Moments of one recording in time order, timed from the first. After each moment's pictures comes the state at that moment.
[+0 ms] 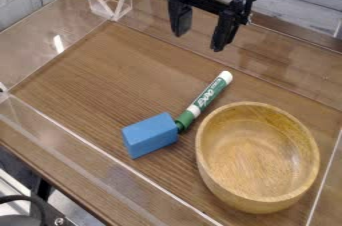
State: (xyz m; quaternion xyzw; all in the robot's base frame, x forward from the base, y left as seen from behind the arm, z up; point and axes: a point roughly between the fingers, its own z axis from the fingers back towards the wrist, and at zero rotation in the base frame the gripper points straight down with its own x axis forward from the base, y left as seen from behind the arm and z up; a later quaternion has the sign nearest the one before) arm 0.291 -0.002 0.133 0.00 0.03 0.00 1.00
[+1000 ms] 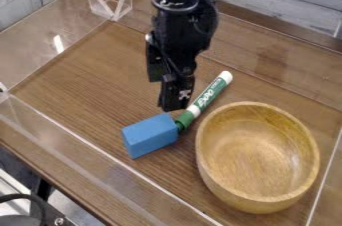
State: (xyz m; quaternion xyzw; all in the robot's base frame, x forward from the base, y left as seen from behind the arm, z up) arm 0.227 0.001 0.099 0.00 0.03 -0.33 0.94
